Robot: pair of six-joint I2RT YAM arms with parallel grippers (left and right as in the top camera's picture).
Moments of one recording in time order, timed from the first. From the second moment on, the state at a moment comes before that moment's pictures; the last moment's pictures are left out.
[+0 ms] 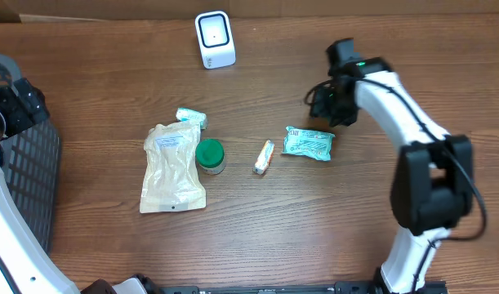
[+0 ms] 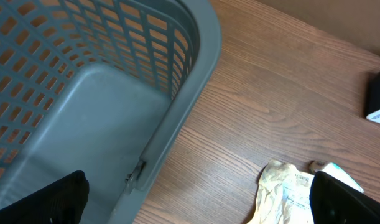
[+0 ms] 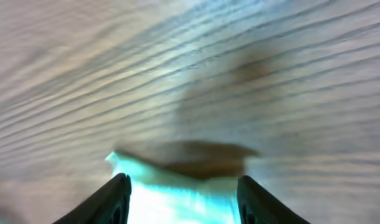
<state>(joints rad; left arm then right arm) 0.56 1.45 1.77 -1.18 0.06 0.00 0.17 2.00 1.60 -0.95 -0.15 0.42</state>
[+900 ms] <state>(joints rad) 0.56 1.45 1.77 -1.18 0.06 0.00 -0.10 1.82 1.13 -0.69 -0.61 0.06</state>
